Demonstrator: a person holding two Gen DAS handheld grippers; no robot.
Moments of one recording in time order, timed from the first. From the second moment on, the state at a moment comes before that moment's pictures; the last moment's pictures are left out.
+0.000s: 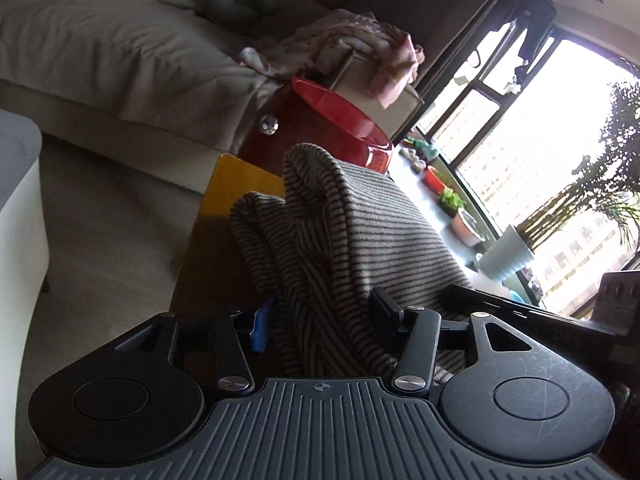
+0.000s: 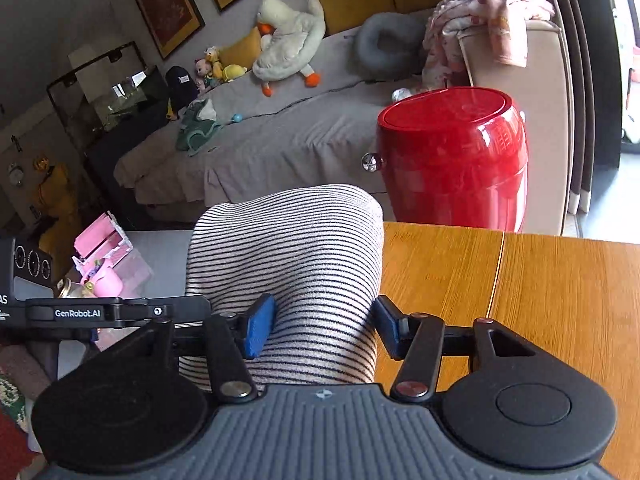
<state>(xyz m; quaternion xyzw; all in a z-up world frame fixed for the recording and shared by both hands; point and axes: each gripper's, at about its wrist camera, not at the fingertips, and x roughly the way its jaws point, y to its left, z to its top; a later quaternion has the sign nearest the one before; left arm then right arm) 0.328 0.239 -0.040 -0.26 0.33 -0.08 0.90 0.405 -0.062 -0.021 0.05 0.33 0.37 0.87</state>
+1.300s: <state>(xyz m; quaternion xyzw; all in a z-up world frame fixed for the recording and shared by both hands) 0.201 0.075 -0.040 -0.10 0.37 0.13 0.91 0.272 -0.136 -0.050 -0.12 0.31 0.24 0.91</state>
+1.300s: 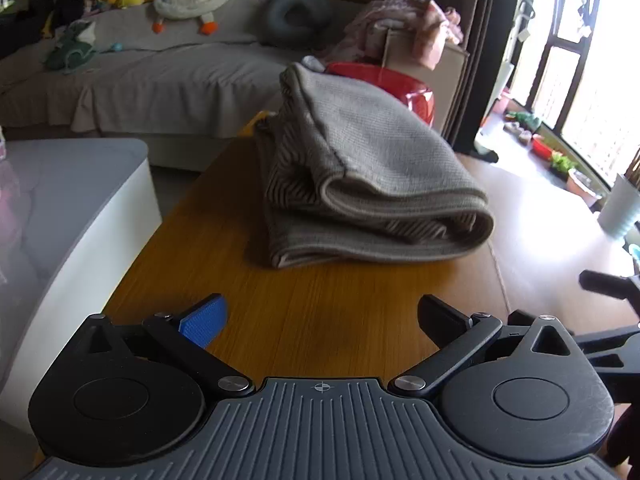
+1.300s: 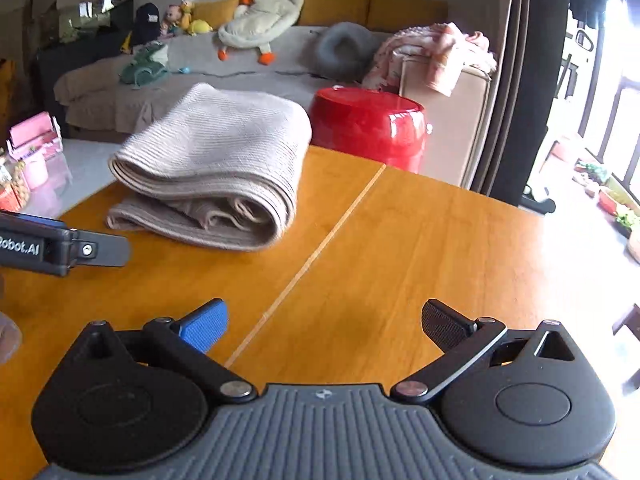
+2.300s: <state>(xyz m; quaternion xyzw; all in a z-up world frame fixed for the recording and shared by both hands) 0.212 0.051 -0.048 -0.07 0.33 0.21 0.92 0.287 -0.138 -0.059 -0.10 0.33 0.28 0.90</state>
